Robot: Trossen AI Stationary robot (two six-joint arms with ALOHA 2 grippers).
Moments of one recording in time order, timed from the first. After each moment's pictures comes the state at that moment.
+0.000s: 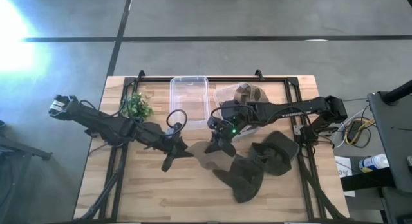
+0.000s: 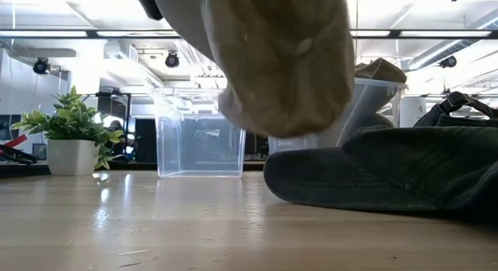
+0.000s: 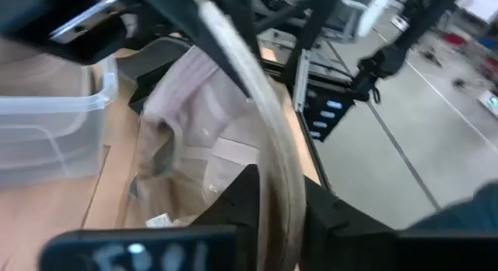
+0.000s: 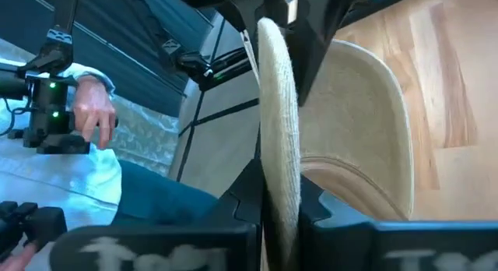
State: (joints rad) left arm -0.29 1.14 0.90 -0.07 -0.03 -0.39; right arm 0.03 1.64 1.37 -0.20 -0.57 0.58
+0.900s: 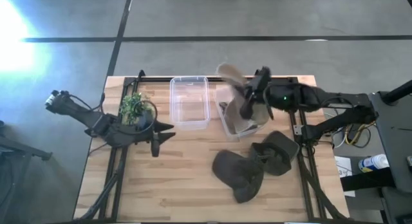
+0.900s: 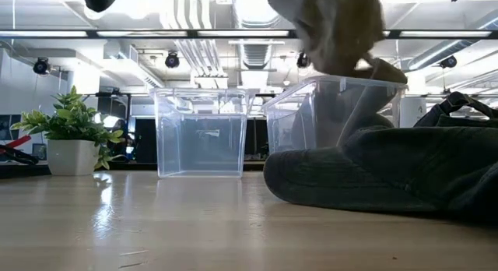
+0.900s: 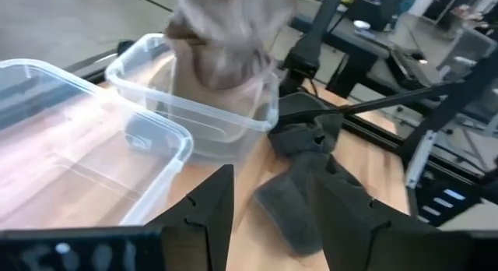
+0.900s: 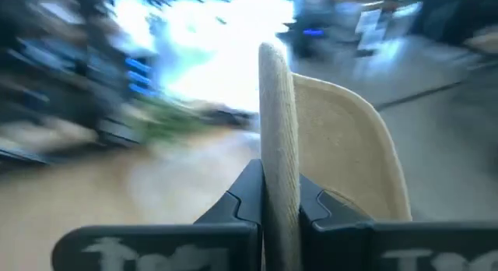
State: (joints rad) left arm -0.46 0.89 0.90 -0.40 -0.67 -0.64; right arm 0.00 1.23 1.37 -0.48 0.53 0.07
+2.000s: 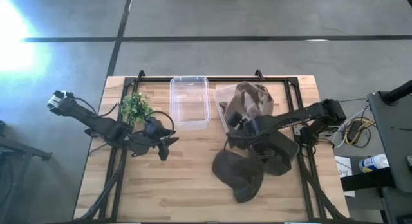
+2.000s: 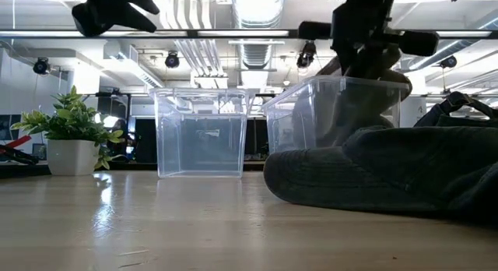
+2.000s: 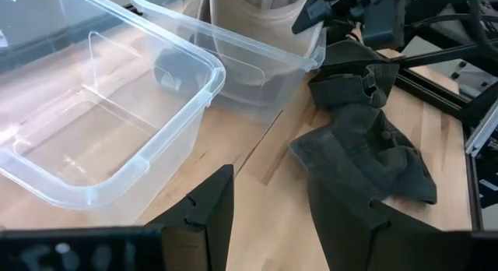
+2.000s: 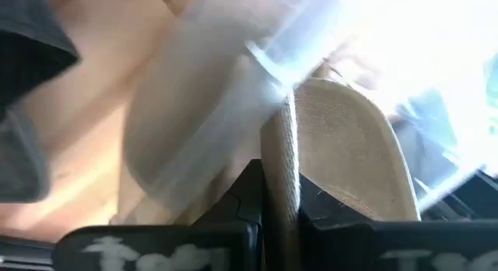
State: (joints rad) left arm -0.46 1.00 0.85 -0.49 -0.68 -0.81; right arm 0.17 1.68 1.37 -1.24 0.52 -0.76
